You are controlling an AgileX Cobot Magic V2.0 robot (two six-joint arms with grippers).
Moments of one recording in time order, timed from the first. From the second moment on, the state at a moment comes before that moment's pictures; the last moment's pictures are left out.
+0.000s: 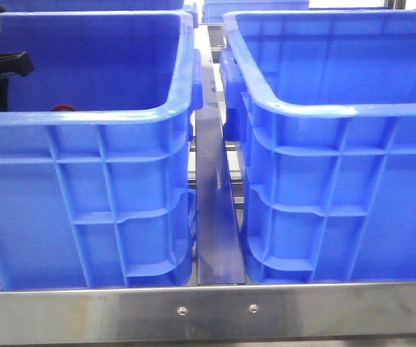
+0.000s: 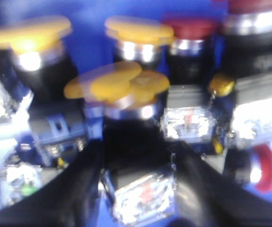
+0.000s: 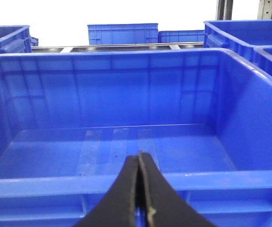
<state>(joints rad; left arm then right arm) -0.09 1.78 -1.42 -0.12 1.04 -0.02 -0.06 -0.01 0.03 -0.01 -0.04 0.06</state>
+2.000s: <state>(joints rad) -0.56 1.29 -1.22 -0.64 0.87 0.60 -0.06 0.00 -0.16 -0.01 0.27 0.06</state>
